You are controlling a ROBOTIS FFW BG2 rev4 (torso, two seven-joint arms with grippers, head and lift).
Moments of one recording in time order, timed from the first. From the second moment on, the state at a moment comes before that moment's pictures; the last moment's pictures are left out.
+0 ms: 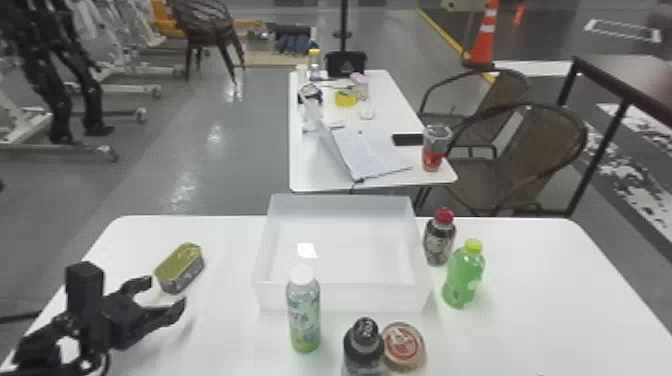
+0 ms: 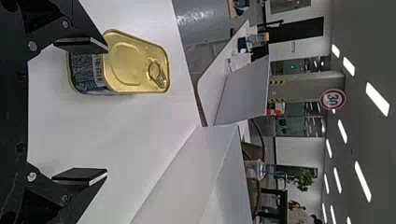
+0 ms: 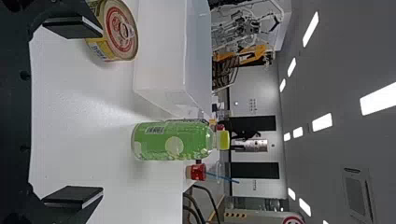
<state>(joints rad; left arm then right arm) -0.23 0.16 0.43 -1.02 -0.24 -0.12 -0.87 0.48 0.00 -0.10 -1.63 -0.06 -0.31 0.34</state>
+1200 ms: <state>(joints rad) -0.48 0.25 0.33 -0.75 -0.38 -0.09 -0.86 0.44 0.00 -0.10 -1.60 -0.07 -0.31 0.36</state>
